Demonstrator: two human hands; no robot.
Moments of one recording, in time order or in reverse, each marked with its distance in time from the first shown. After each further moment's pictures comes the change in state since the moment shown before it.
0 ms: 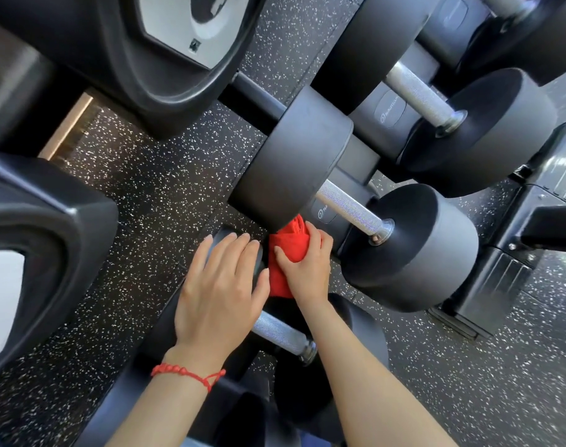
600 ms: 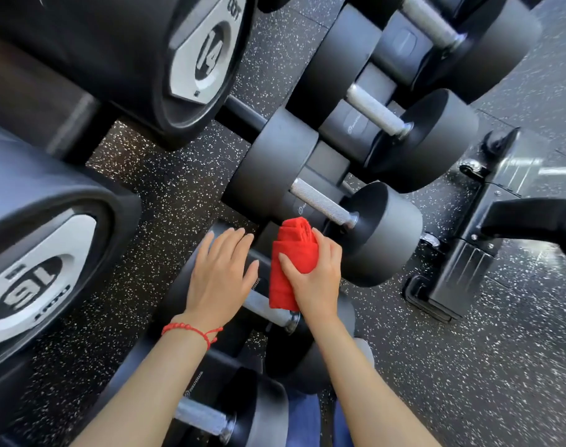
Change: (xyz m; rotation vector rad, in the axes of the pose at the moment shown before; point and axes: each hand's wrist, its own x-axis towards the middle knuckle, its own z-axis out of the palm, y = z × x) left_hand -0.007 0.007 -0.014 -0.078 -0.100 0.007; right_hand -0.063 -0.033 -0.077 0.078 0.126 -0.127
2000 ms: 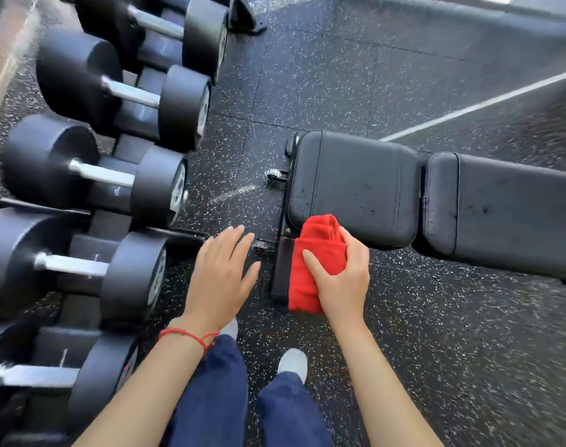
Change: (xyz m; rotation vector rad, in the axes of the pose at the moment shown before) left_hand 0.097 0.448 -0.029 -0.168 -0.070 0.377; right_hand 0.033 0.112 -0.477 0.120 0.429 0.105
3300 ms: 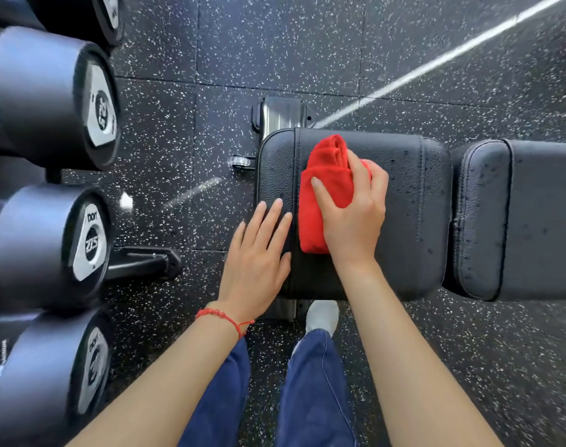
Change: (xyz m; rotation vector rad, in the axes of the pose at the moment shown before) left_hand 0.182 0.003 0.153 -0.069 -0.211 0.152; right_hand 0.236 0.069 0.066 -0.266 0.245 -0.106
